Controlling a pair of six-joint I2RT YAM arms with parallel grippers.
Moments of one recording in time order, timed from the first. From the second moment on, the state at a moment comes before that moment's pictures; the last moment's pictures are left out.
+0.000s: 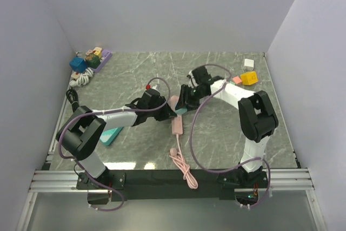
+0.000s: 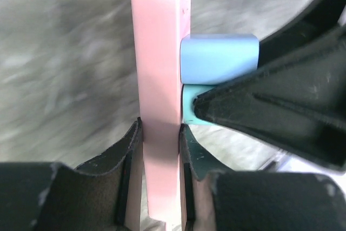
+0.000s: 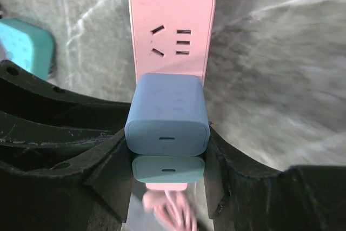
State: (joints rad) left arm -0.66 1.65 0.82 0.07 0.16 -0.95; right arm 0.48 1.85 1.23 -0.44 -0.47 0.57
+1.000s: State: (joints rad) left arm -0.64 1.67 0.86 0.02 0.13 -0.93; right arm -0.03 1.98 1.50 -0.46 -0.22 0.87
